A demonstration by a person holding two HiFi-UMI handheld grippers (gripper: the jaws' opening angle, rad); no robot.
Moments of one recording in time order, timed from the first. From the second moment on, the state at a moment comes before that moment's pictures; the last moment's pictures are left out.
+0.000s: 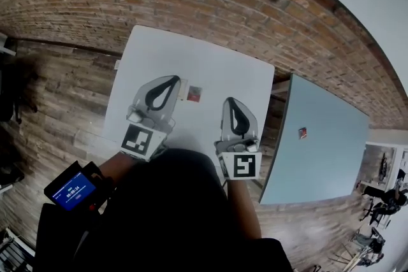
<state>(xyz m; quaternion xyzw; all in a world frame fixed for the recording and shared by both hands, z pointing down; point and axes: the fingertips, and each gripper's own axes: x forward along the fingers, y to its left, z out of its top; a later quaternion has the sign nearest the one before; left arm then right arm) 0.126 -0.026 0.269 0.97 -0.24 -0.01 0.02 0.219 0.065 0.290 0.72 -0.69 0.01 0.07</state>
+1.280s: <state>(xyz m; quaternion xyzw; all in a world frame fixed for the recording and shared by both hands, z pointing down) 0.113 -0.026 0.282 0.97 -0.26 0.00 0.01 0.217 0.053 0.279 0.73 -0.68 -0.01 0.06</state>
